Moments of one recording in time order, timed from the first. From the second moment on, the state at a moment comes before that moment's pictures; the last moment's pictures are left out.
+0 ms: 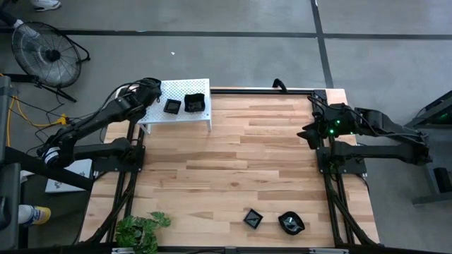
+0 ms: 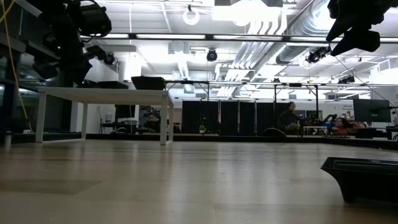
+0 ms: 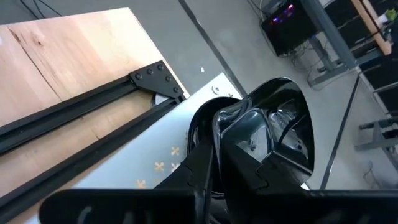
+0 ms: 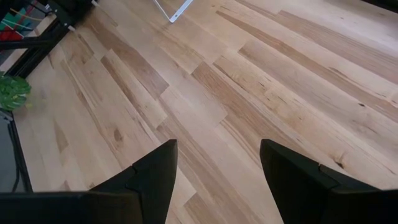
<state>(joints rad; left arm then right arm) 0.76 0.91 0.74 -0.76 -0.82 -1.62 -0.25 0.61 0.87 -1.03 0.02 0.63</state>
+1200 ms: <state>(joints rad) 0.76 0.91 0.74 -0.75 -0.85 -1.55 -0.25 0.61 0.87 -1.03 0.02 0.63</state>
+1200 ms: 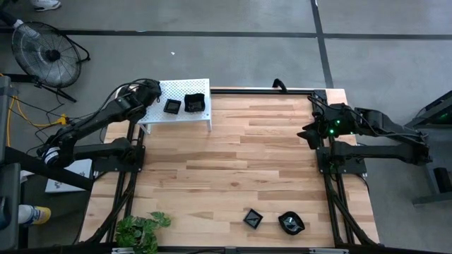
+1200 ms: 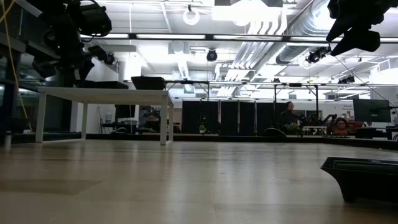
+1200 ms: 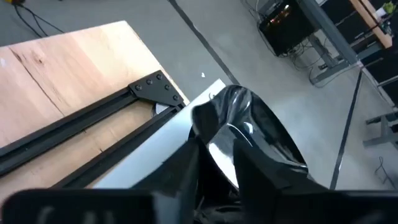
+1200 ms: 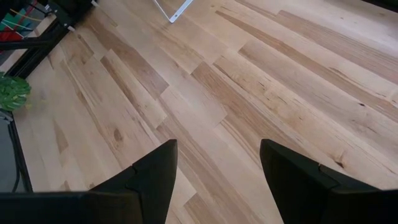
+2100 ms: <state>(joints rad) 0.76 0.91 0.74 -0.64 -0.66 -1.46 -0.25 0.61 0.87 -1.03 0.00 0.65</state>
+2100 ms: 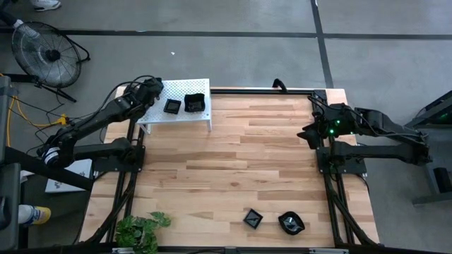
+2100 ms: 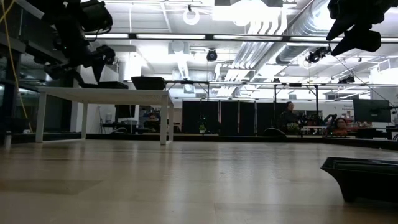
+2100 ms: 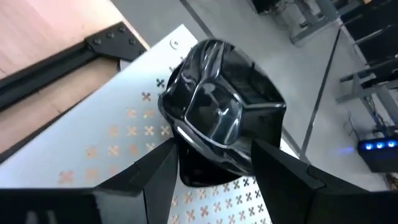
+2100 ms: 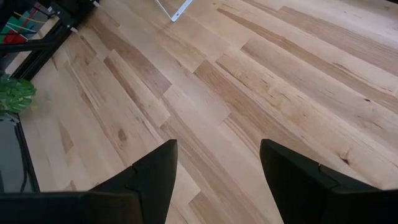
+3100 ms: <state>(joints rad) 0.76 0.72 0.74 -0.62 -0.71 -0.92 -0.25 0.61 0.87 -0.93 0.00 0.60</state>
